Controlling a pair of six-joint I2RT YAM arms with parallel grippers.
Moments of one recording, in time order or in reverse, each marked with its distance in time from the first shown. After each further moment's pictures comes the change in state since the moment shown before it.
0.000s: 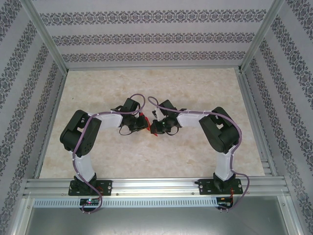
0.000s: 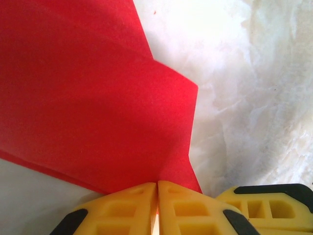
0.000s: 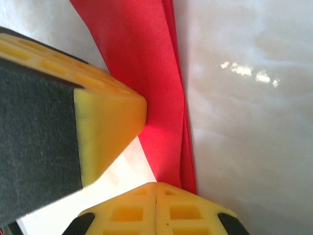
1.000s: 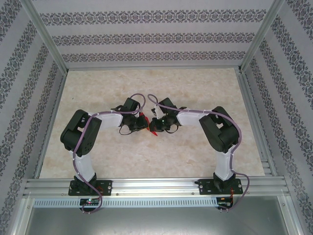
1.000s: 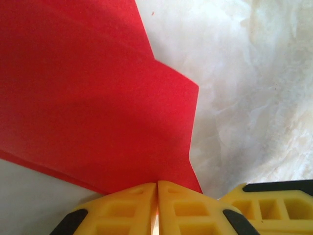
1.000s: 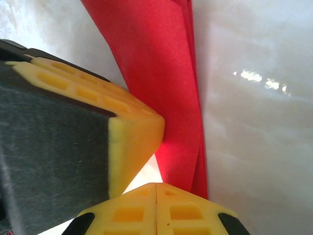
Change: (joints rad) left arm 0.000 0.006 0.011 -0.011 0.010 0.011; right arm -0.005 0.018 0.048 -0.005 -0.021 0.000
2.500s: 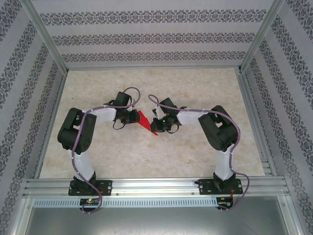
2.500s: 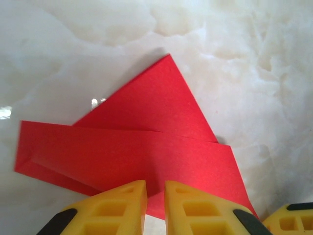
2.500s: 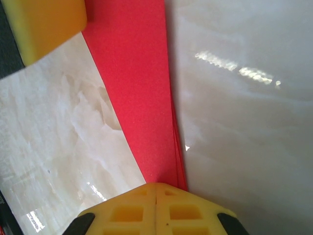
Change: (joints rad) left arm 0.132 0.003 0.057 -0.058 -0.082 0.263; right arm -0.013 0.025 0.003 -0.023 0.005 -0.020
